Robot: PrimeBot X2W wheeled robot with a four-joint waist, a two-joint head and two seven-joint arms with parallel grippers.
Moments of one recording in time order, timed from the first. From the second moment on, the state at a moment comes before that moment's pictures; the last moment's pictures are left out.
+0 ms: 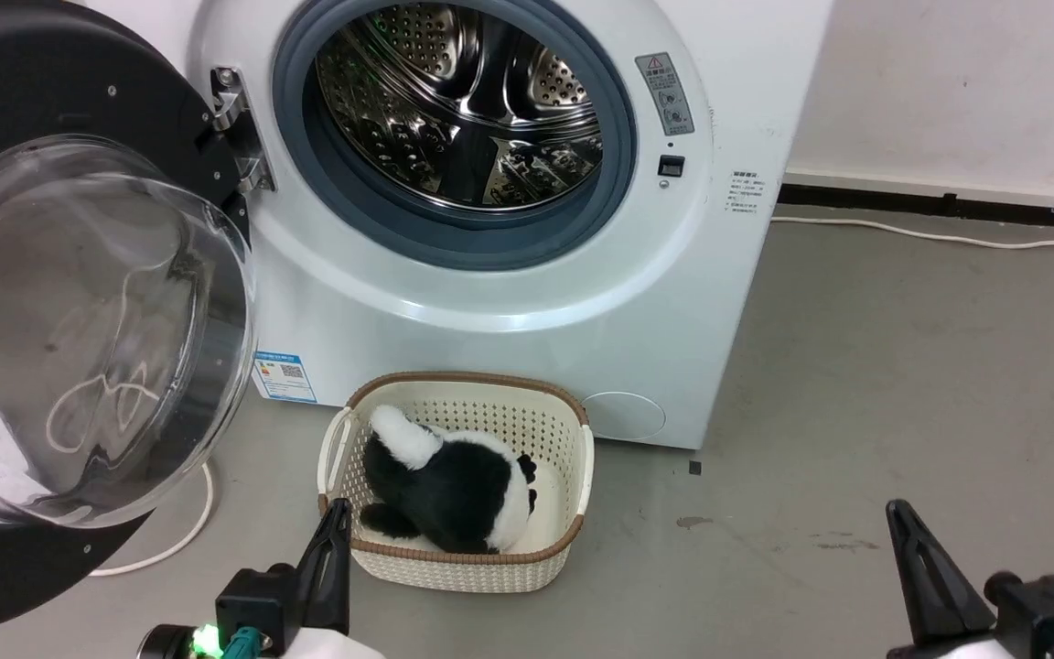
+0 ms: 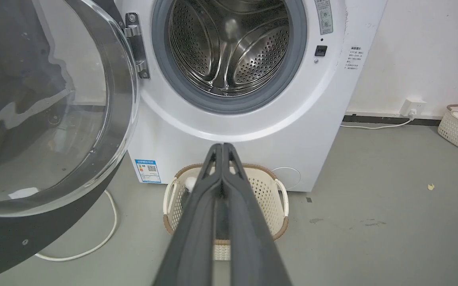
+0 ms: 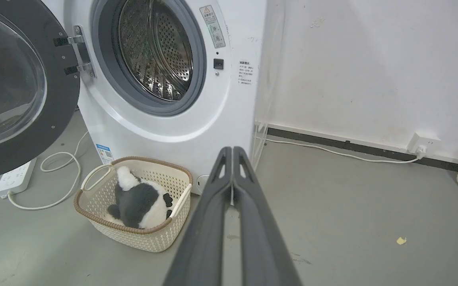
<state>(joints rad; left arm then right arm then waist) 0.04 0.15 -0.21 0.08 -0.18 0.11 -0.17 0.12 -0.05 -0.08 -0.01 0.02 0.13 -0.17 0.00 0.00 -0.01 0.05</state>
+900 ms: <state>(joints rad) 0.03 0.12 -0.14 0.06 -0.12 0.08 -0.11 0.08 -0.05 -0.05 0.00 0.02 0.13 -0.11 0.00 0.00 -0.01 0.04</state>
